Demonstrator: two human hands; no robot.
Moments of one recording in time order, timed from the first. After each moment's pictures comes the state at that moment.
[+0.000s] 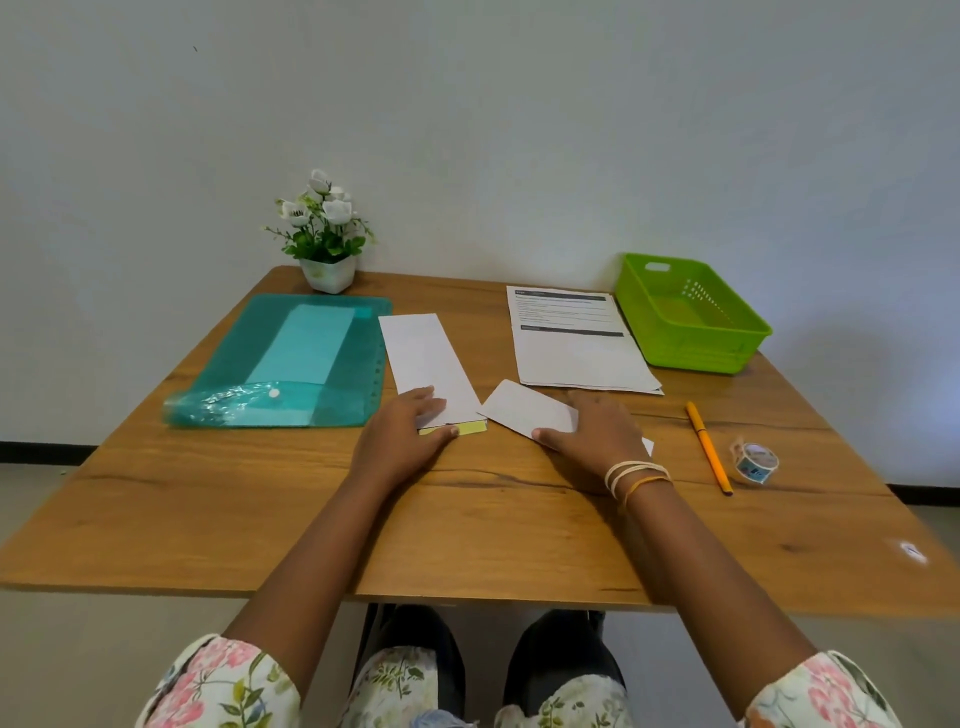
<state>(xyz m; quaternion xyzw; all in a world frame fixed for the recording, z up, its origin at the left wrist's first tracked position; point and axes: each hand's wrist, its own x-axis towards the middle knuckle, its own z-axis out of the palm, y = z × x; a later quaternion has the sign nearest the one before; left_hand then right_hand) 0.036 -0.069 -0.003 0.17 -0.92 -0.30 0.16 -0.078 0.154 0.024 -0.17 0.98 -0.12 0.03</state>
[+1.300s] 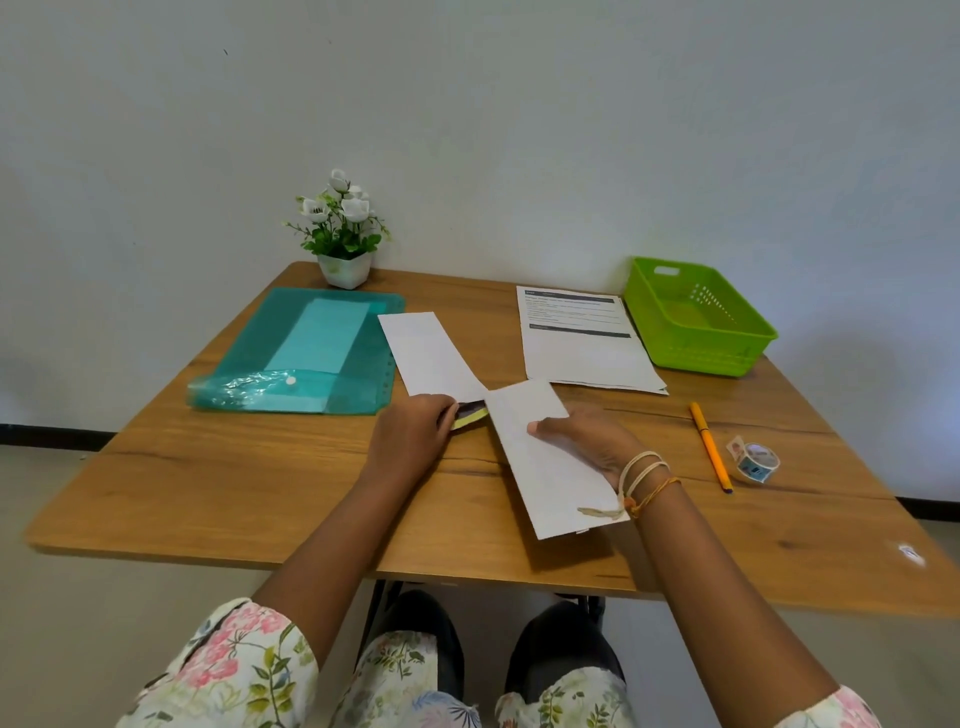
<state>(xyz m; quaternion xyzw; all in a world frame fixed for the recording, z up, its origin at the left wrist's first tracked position) 0.049 -0.049 0.004 0.12 -0.93 -0.17 0.30 -0.029 0.156 0.072 -0.09 0.77 -0.53 0.34</state>
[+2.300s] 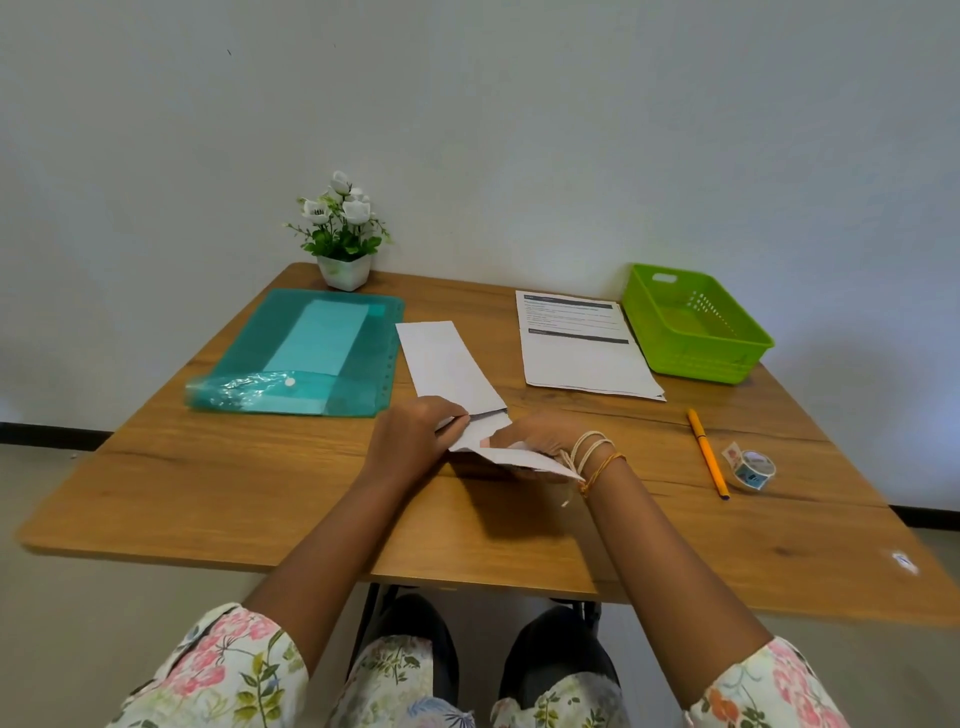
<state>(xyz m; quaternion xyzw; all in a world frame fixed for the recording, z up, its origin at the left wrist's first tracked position) 0.052 -0.050 0.004 0.07 -0.93 -0.19 0.32 -0.022 0.108 0.076 -0.08 0.82 -0.39 0.41</state>
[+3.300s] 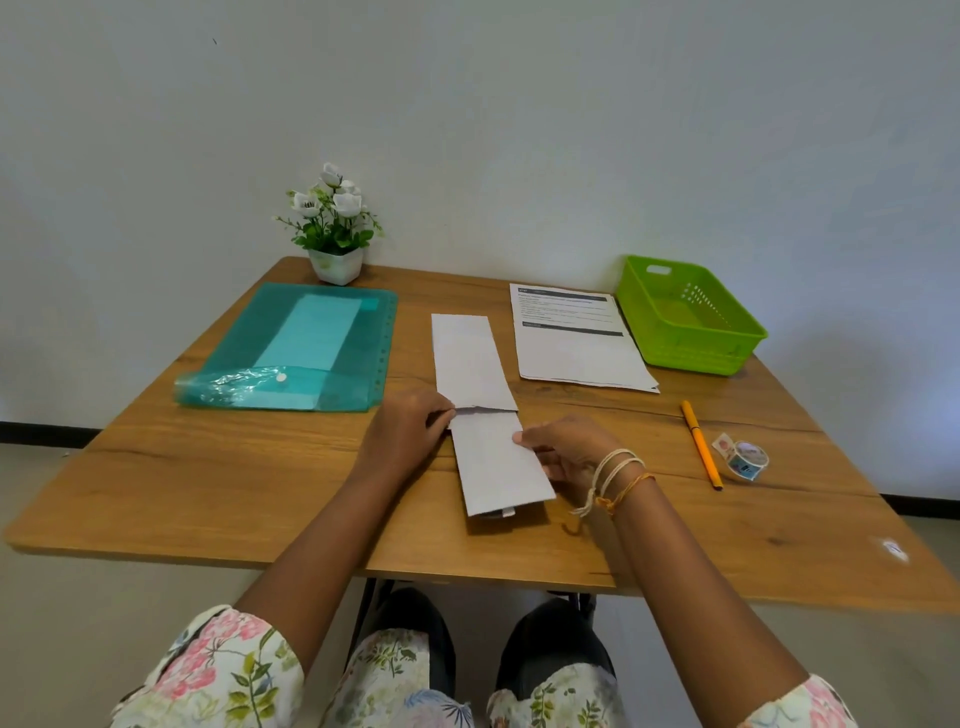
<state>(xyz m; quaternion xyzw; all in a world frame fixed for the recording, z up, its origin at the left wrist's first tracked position) 0.050 -0.052 0.000 0.08 -0.92 -0.23 0.30 -0.028 0.141 0.057 0.00 0.75 -0.55 0.37</state>
